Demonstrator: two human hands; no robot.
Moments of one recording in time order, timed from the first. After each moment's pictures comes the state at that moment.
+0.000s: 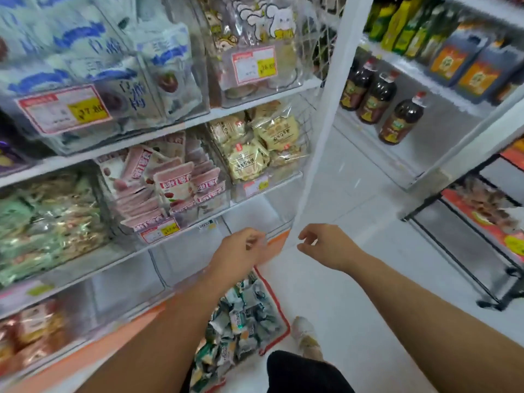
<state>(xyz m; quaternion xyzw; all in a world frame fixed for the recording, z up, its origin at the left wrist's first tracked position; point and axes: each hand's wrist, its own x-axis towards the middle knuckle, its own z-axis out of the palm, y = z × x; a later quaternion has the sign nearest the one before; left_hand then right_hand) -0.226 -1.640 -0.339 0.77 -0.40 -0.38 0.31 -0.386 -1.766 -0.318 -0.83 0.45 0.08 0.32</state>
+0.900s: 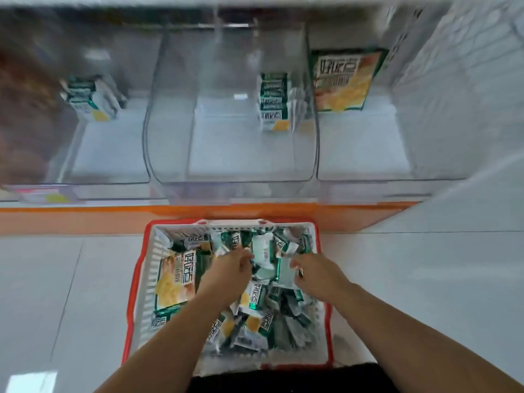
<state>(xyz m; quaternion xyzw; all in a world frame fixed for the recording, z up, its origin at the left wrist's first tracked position) -0.219 -1.580 -0.791 0.89 -0.14 -0.37 0.21 -0.305 -1.757 -0.807 -0.90 0.16 0.31 0.28</state>
